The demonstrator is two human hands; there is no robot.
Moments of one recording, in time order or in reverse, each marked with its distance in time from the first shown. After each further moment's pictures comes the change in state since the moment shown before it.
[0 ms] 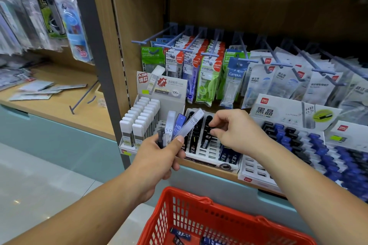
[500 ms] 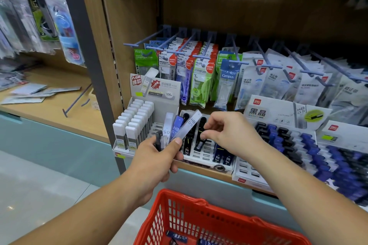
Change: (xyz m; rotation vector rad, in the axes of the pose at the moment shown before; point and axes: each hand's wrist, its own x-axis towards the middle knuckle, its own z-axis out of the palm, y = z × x) left_hand -0.002 0.001 0.010 -0.011 0.006 0.014; right_hand -0.008 -0.006 -0.006 0.034 0.025 -0.007
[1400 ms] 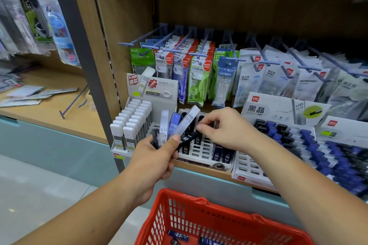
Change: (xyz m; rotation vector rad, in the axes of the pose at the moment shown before) left_hand 0.007 -0.003 0.000 -0.102 -0.017 -0.035; right_hand 0.009 -0.004 -0.002 -0.058 -0.097 -0.017
